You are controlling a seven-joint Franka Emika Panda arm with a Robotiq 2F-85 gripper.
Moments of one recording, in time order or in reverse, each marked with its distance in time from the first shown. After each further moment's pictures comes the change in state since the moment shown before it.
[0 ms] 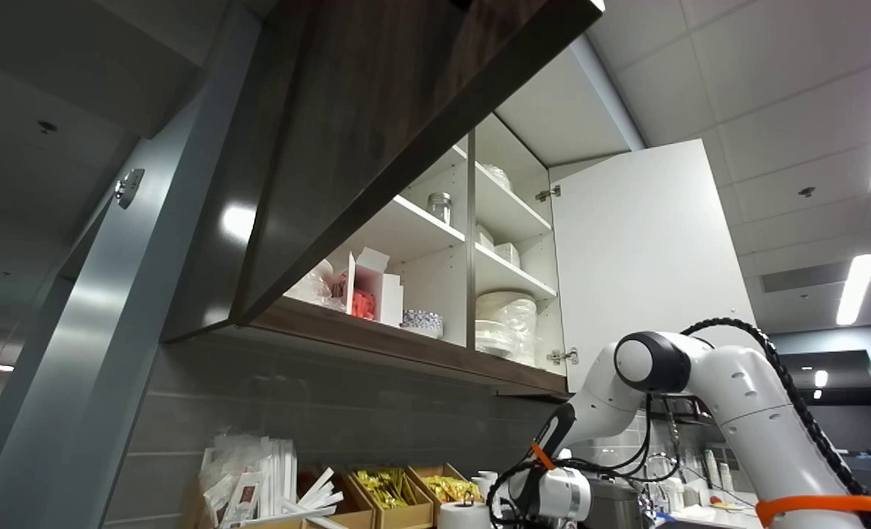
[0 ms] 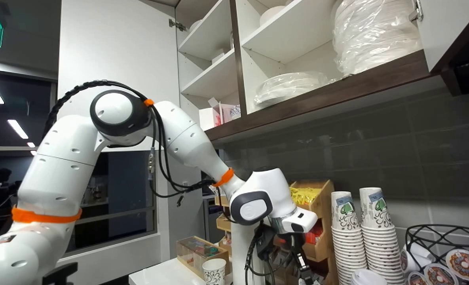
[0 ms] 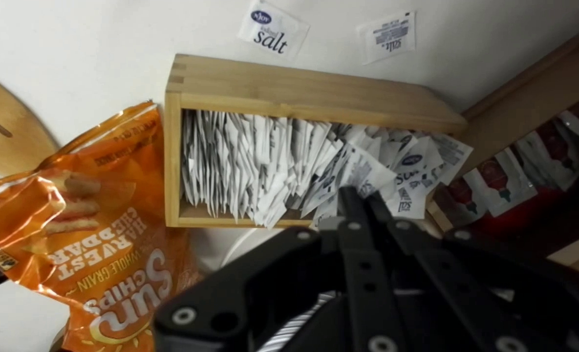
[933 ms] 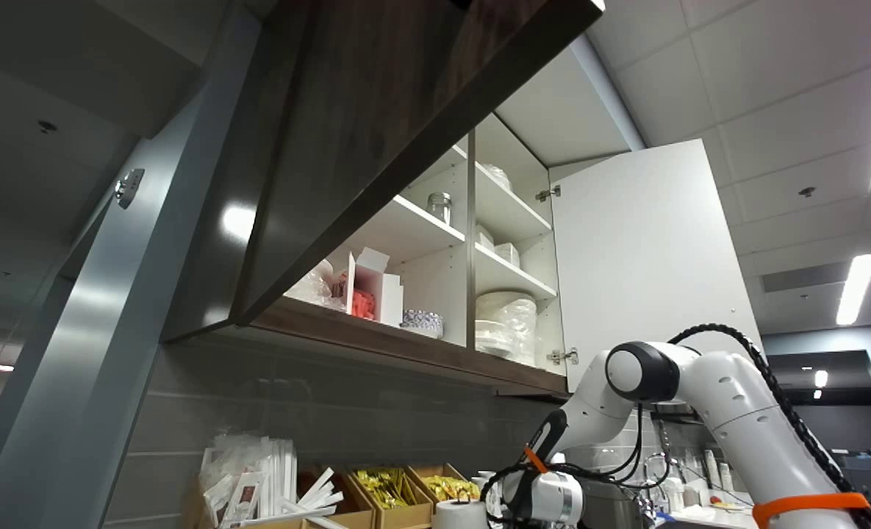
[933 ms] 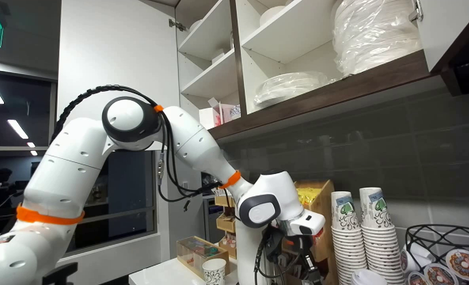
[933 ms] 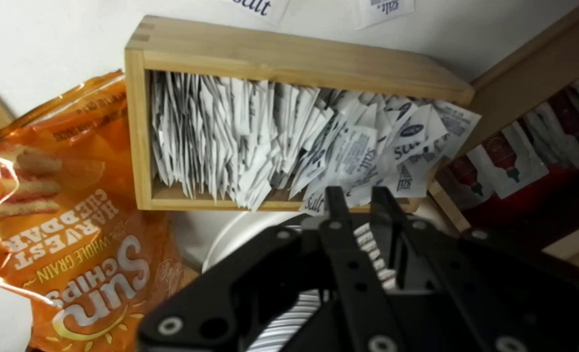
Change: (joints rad) arm -0.016 0.076 0.014 0.087 0.015 0.000 0.002
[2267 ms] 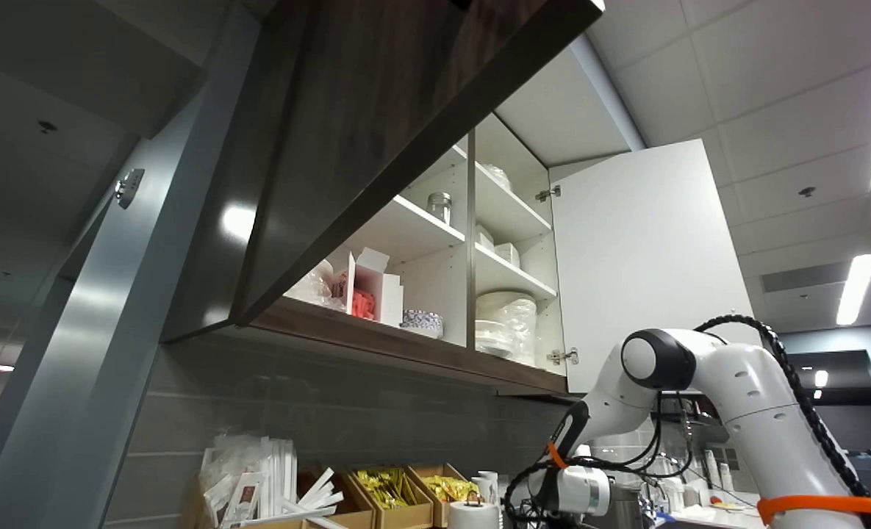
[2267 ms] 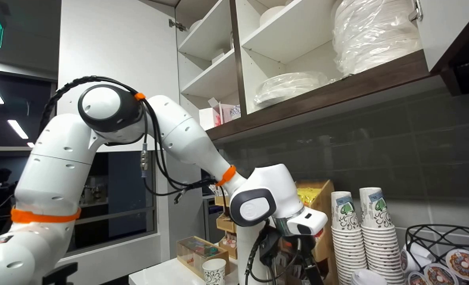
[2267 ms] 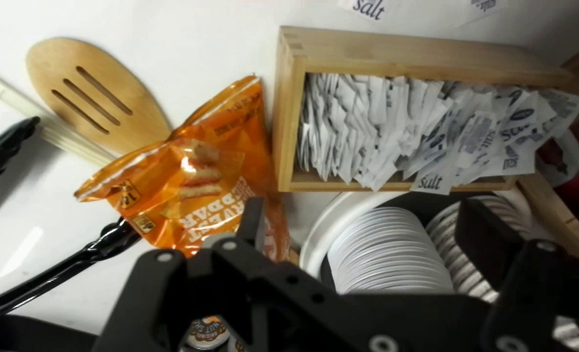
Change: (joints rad) arm -0.023 -0.117 -0.081 -0.123 -0.053 -0.008 0.001
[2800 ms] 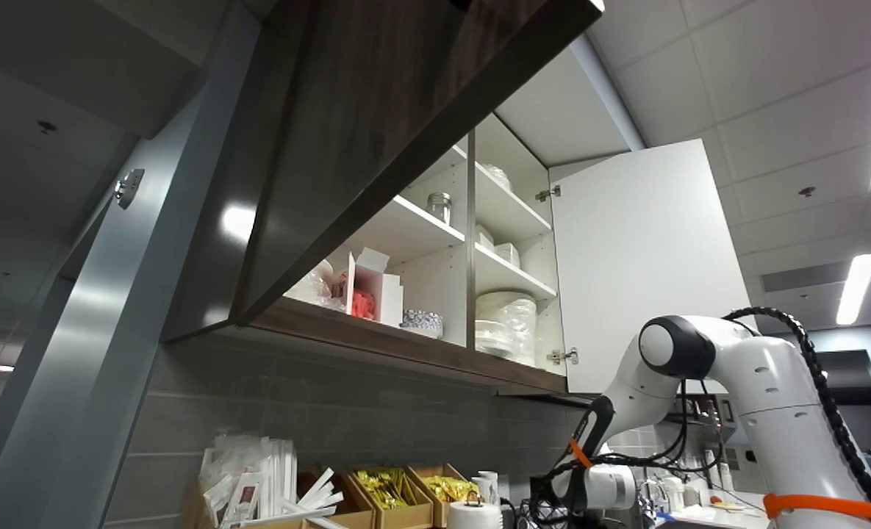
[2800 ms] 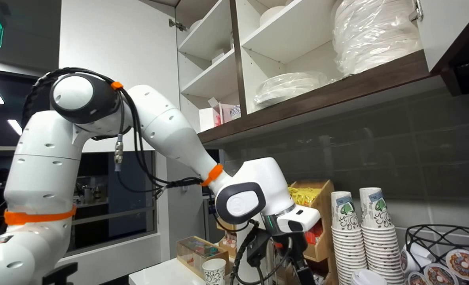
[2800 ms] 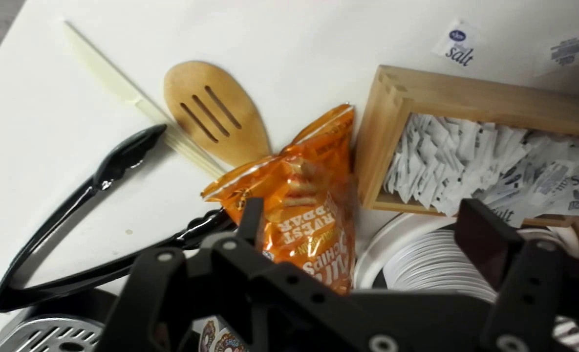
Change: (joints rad) arm 0.001 -0.123 -0.075 -0.128 -0.190 -0.017 0.015
